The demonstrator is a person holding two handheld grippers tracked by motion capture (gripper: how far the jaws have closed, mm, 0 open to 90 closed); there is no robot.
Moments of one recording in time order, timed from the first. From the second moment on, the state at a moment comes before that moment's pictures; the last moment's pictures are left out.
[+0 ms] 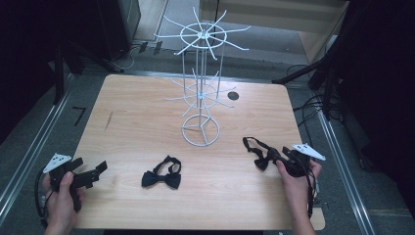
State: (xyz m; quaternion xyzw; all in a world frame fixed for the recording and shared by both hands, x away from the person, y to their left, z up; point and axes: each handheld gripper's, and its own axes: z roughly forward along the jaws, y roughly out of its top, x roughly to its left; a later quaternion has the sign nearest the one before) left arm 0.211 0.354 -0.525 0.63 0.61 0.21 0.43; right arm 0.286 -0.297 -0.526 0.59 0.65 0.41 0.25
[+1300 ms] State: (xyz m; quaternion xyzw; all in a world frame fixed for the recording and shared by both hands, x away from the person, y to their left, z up) left arm 0.211 0.354 -0.525 0.63 0.61 0.21 0.43; right arm 0.299 -0.272 -0.531 0.54 0.70 0.40 0.24
